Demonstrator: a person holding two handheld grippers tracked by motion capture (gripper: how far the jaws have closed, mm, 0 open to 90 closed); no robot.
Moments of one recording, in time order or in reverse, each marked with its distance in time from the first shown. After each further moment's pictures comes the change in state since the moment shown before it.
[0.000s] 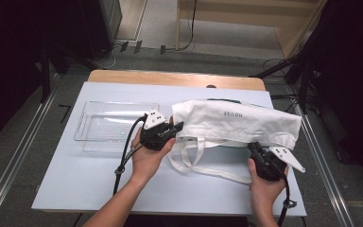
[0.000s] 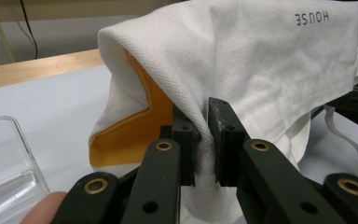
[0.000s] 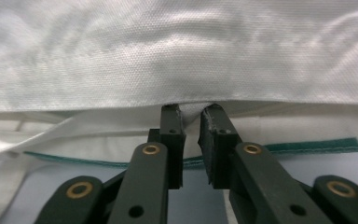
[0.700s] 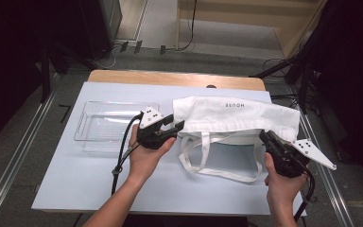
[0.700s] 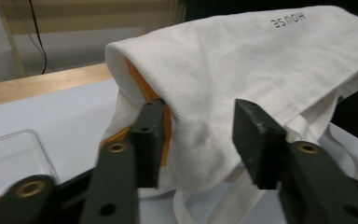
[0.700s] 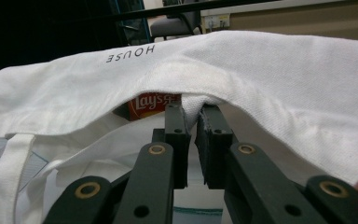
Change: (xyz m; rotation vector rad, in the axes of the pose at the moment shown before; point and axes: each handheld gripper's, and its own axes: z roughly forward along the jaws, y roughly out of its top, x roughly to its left) left arm -0.001 0.007 -0.021 -0.048 0.020 -0.002; right arm -0.005 0.055 -0.036 -0.108 0.154 -0.079
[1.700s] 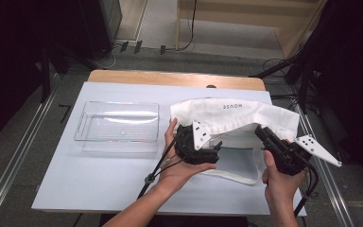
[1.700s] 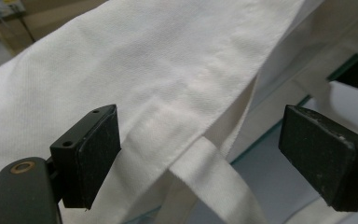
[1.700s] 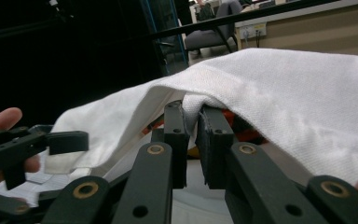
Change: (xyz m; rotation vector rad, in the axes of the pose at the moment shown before) left arm -0.095 -0.008 0.059 0.086 0.102 0.273; right arm 0.007 0.015 -0.002 -0.045 0.155 0.070
